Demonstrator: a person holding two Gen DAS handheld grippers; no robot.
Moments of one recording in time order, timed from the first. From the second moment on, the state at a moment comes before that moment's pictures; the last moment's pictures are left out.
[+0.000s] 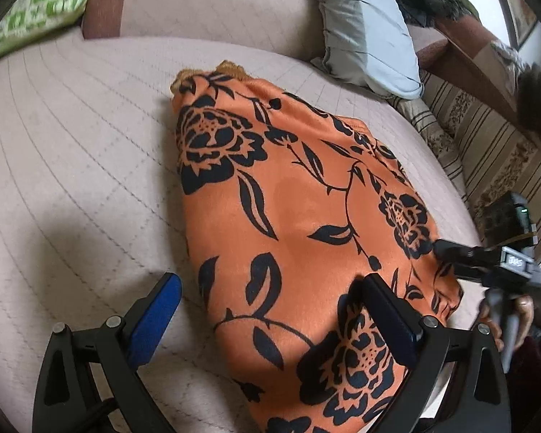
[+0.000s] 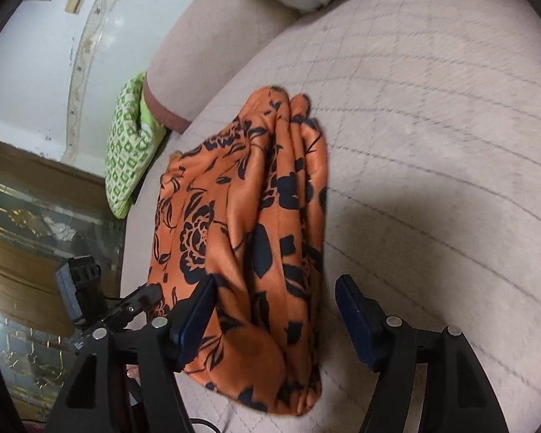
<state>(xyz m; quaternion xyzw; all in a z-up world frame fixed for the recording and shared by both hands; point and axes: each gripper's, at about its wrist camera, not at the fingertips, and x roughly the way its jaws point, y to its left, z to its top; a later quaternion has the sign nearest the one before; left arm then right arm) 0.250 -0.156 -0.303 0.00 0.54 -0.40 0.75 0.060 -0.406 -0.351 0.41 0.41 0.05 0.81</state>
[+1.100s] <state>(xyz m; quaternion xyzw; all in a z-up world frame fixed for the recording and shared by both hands) 0.269 -0.147 -0.307 -0.08 0.53 -0.44 0.72 0.136 -0.359 -0.339 0.38 0.38 0.10 0.84</state>
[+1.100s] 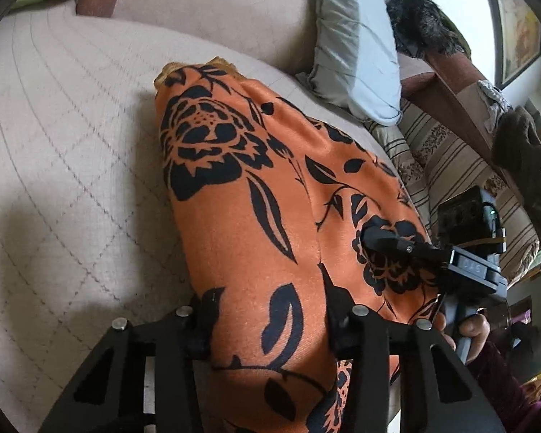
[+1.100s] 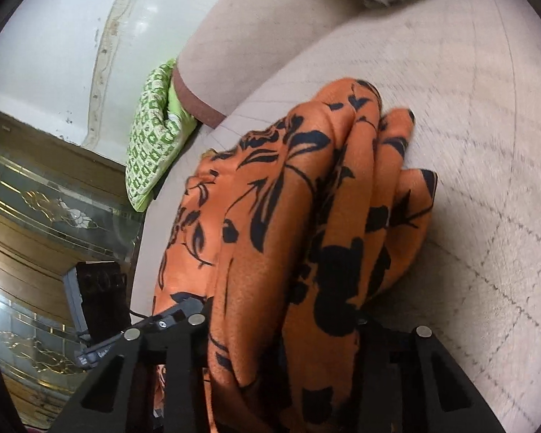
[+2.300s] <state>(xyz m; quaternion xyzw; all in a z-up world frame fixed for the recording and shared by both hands) 0.245 -0.013 -0.262 -0.06 0.50 -0.38 0.78 0.122 -0.234 -0.310 0.37 0.40 0.15 0.83</state>
